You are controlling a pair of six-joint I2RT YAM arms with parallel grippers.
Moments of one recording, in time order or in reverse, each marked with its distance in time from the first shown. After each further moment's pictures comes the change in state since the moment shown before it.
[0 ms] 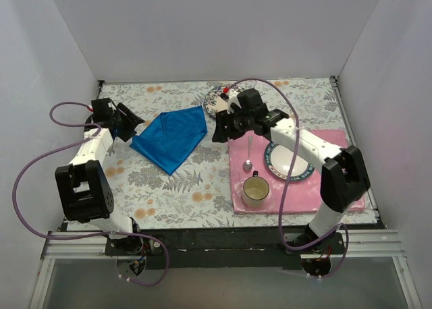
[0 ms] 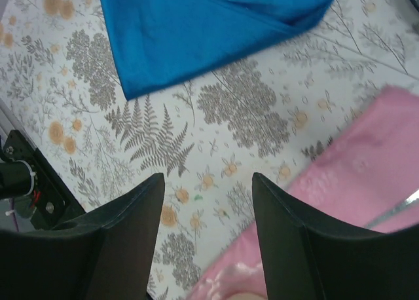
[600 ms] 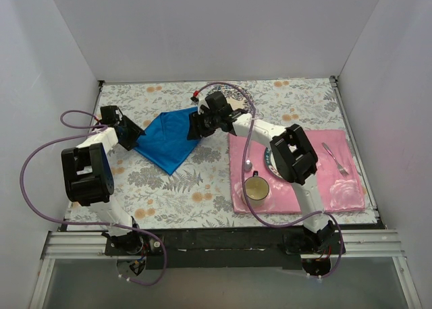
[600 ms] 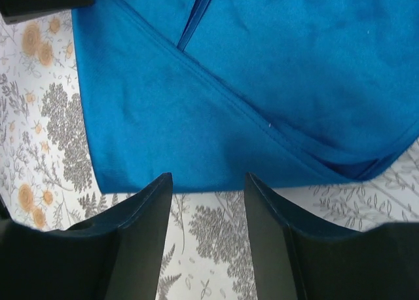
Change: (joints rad) left arm -0.002 0.179 -0.044 0.056 -0.053 -0.003; right arm 0.090 0.549 0.387 0.192 -0.040 0.036
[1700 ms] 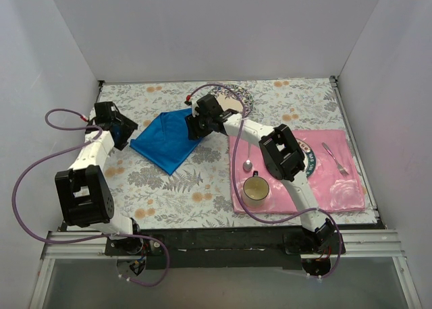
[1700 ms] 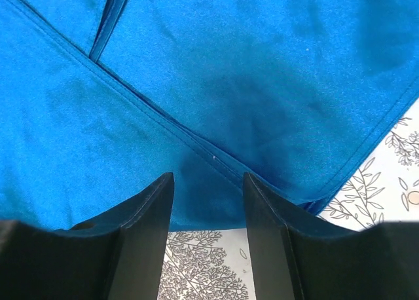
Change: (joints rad) left arm -0.021 -0.211 0.021 -0.156 -0.200 -0.109; right arm 0.024 0.171 0.191 -0.093 0.185 -0.137
